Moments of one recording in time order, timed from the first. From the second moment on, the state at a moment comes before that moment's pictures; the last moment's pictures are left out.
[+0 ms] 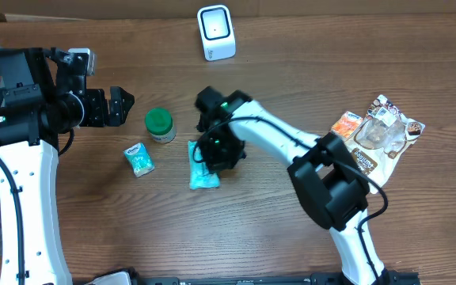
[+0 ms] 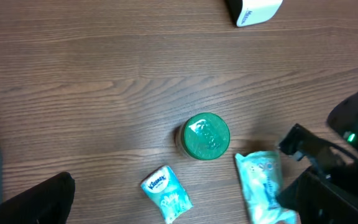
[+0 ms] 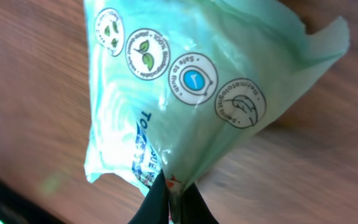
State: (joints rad) left arm 0.22 1.43 1.47 -1.00 0.32 0.16; right arm 0.69 2.24 1.73 -1.08 -0.42 0.26
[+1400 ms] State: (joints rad) left arm 0.22 1.43 1.47 -1.00 0.32 0.16; right arm 0.51 2.17 1.53 -0.95 -0.57 0.12
